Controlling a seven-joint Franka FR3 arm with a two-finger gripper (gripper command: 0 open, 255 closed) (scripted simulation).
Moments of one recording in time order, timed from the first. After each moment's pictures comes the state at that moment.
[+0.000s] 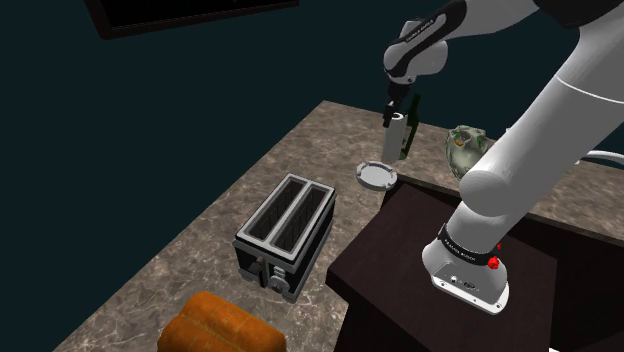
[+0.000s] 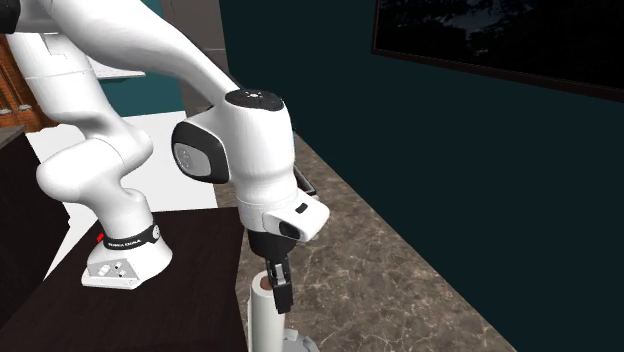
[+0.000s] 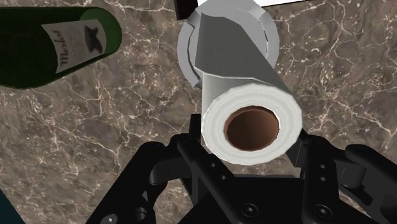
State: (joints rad) arm -0.32 -0.09 -0.32 -2.39 -0.06 2.36 -0.74
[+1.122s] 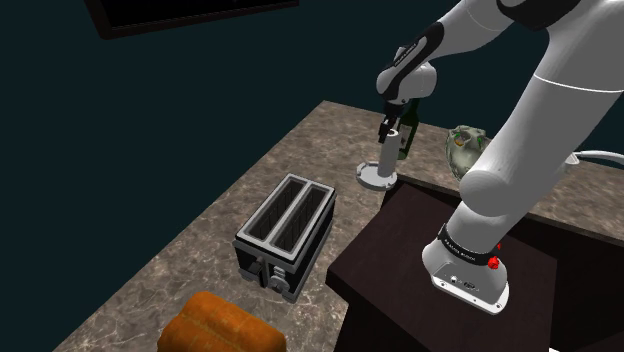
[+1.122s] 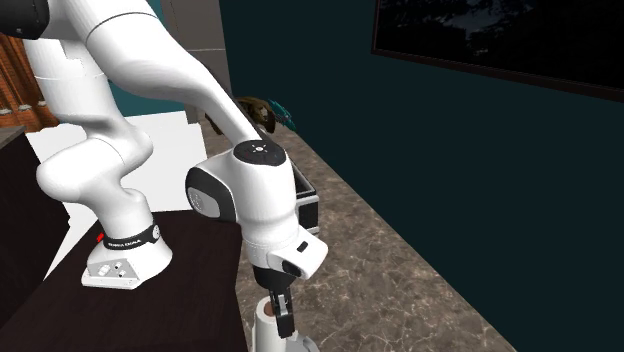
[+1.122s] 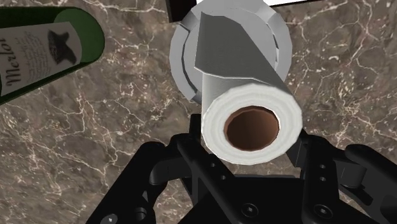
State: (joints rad) arm -0.32 0.05 -0.32 -2.44 0.00 2.55 -0.79
